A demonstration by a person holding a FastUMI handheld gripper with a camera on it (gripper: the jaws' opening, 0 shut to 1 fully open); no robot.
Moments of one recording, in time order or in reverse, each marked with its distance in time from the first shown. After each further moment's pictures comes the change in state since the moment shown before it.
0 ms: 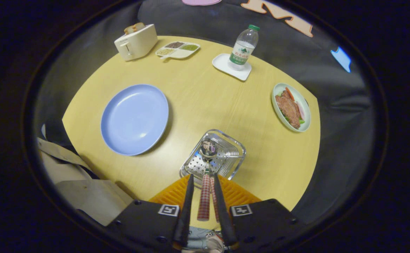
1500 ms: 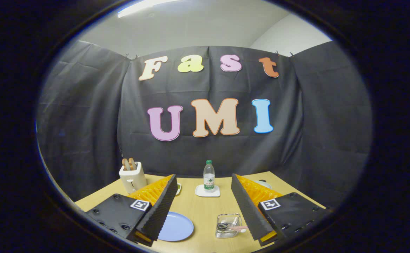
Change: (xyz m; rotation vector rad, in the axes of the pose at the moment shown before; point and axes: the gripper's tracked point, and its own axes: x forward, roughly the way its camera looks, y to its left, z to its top) arm -0.232 0.033 0.070 0.455 -1.194 -0.275
